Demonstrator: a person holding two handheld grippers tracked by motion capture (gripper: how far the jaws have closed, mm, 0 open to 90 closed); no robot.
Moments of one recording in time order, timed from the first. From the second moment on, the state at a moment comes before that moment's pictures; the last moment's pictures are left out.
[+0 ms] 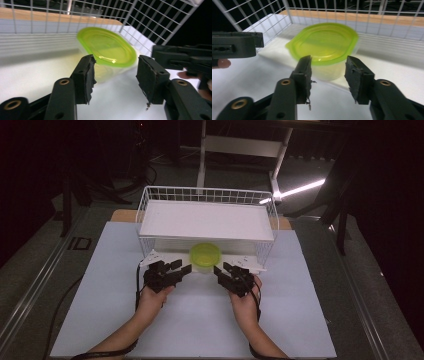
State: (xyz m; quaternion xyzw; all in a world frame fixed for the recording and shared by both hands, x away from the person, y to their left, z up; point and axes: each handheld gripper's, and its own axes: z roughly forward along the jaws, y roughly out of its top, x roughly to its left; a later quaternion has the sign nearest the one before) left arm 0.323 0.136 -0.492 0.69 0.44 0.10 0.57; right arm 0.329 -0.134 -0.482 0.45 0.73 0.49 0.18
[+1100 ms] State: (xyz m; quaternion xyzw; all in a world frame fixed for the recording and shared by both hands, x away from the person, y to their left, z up) left arm 0.249 0.169 -0.501 0.70 0.37 0.14 0.59; right arm 0.342 -0.099 -0.513 0.46 0.75 0.44 0.16
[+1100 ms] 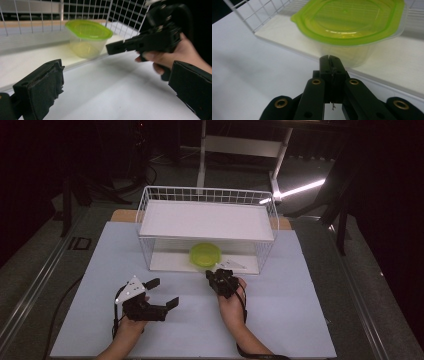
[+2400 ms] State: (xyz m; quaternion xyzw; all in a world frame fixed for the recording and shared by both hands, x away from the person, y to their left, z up) left arm 0.254 0.176 -0.504 0.71 0.36 0.14 0.59; right arm 0.355 -0.091 -0.512 0.45 0.77 0.43 0.17
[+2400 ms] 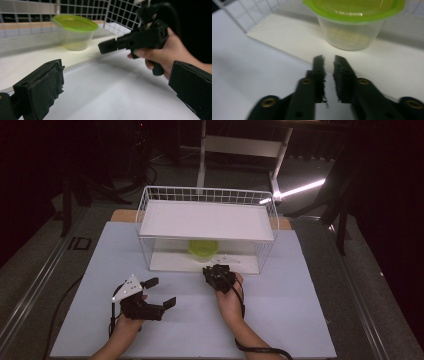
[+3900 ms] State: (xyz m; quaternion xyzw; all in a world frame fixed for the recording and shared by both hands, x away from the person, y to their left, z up) left arm 0.215 0.206 -0.493 0.72 0.37 0.14 0.57; right arm 0.243 -0.214 -0.478 0.38 0.77 0.49 0.17
